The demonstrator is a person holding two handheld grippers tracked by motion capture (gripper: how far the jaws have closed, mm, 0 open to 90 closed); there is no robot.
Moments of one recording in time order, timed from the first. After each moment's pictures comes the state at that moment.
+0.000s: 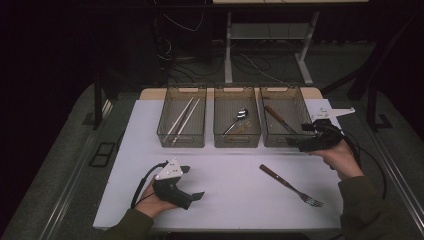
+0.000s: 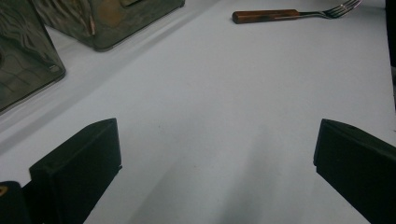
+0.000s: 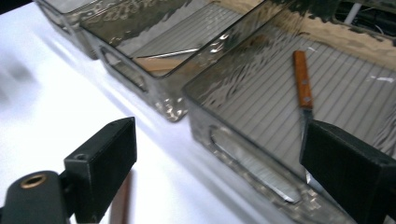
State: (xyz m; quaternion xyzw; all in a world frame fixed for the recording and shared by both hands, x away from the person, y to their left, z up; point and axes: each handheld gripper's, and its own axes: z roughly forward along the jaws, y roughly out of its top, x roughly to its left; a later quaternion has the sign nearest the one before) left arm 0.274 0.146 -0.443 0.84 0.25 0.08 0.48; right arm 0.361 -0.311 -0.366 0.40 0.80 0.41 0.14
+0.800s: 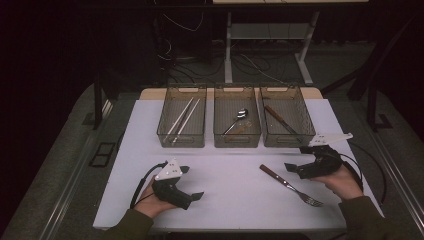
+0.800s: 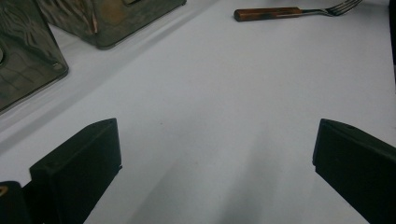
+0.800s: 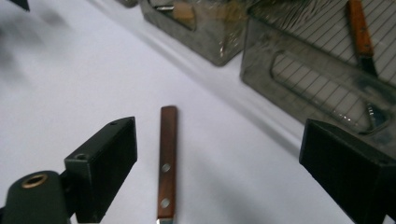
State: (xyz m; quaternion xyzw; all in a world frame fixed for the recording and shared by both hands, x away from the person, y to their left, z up) left arm 0.273 0.148 -0.443 0.84 0.25 0.08 0.48; right arm 0.308 -0.303 -0.395 0.38 0.83 0.39 0.12
